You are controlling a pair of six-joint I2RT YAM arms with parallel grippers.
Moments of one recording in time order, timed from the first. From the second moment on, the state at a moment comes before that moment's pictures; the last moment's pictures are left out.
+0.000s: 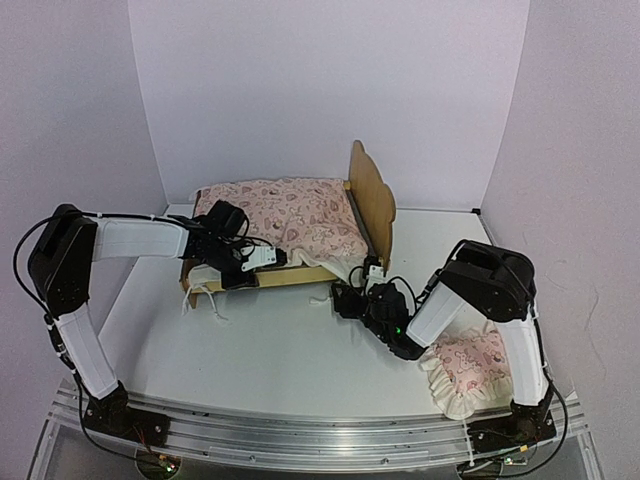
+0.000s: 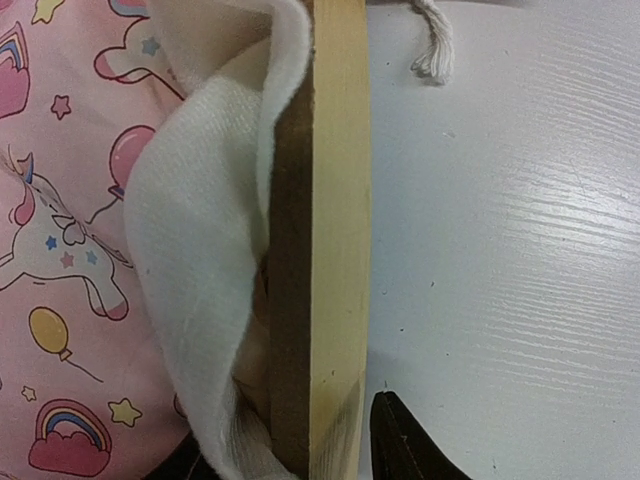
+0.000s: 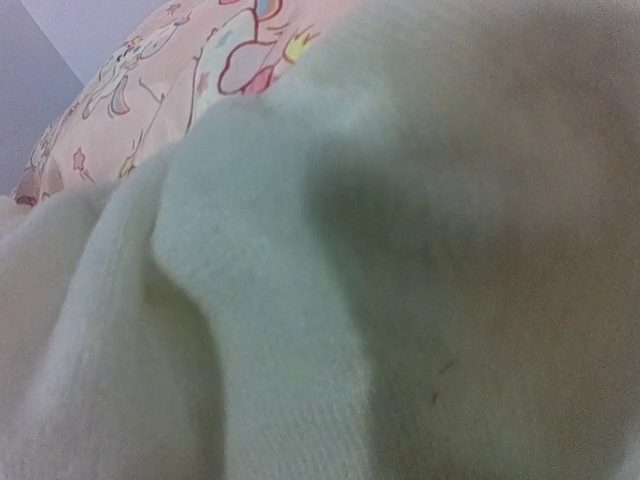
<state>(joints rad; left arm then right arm) -0.59 1.77 1.18 -0.37 0.09 0.88 0.84 2.23 0.85 1.11 0.33 0.61</state>
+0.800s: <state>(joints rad) -0.61 1.90 1.64 -0.92 0.29 0.64 0.81 2.12 0.66 1.13 0.29 0.58</state>
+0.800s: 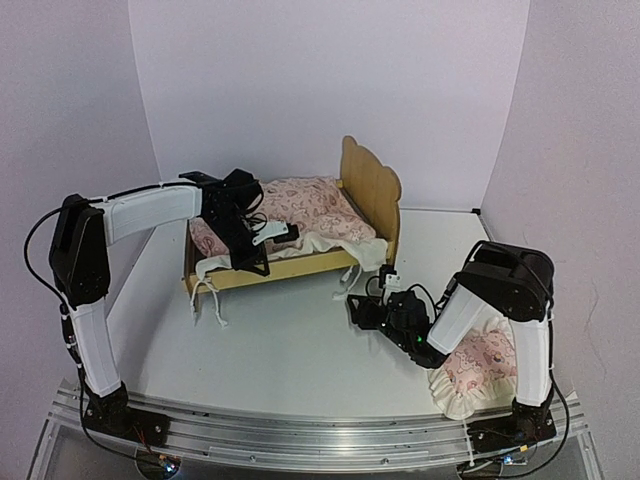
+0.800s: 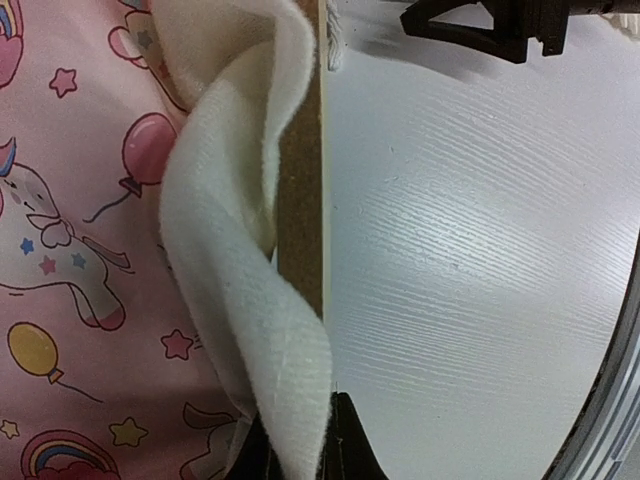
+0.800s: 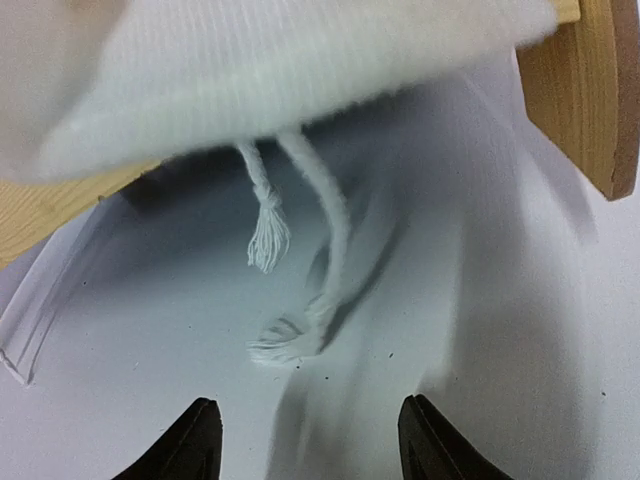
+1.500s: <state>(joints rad) -0.64 1.90 1.71 -1.01 0.29 0.57 0.78 2.21 0.84 1.20 0.28 0.60</state>
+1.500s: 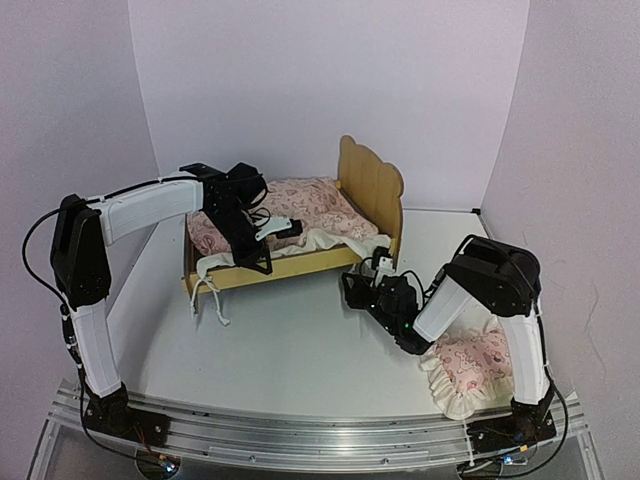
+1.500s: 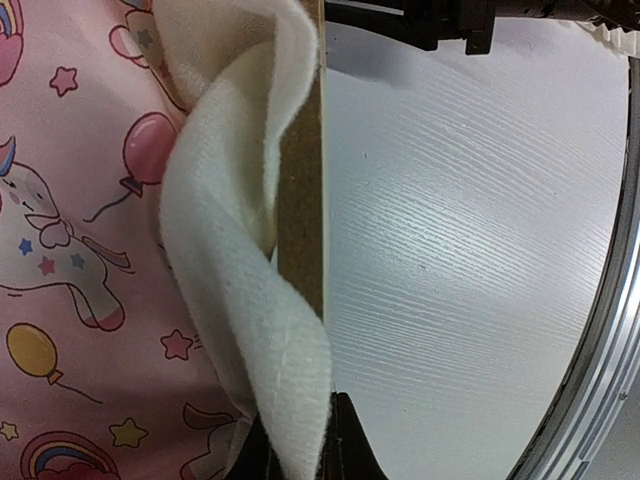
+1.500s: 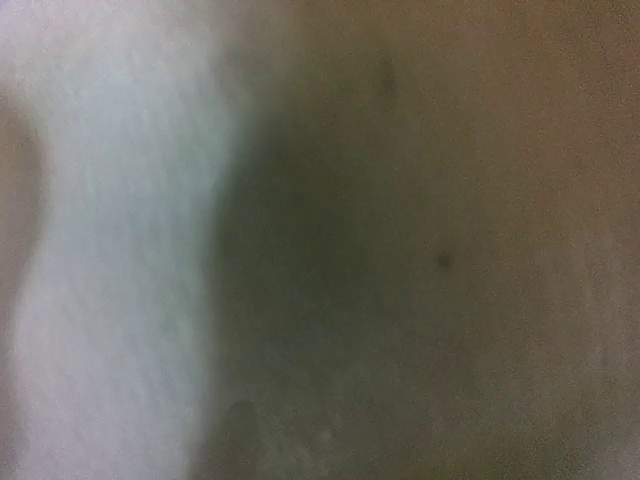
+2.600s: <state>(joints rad) -0.51 1.90 1.50 -0.84 0.27 0.74 0.79 1.74 0.73 0.35 -0.10 0.54</state>
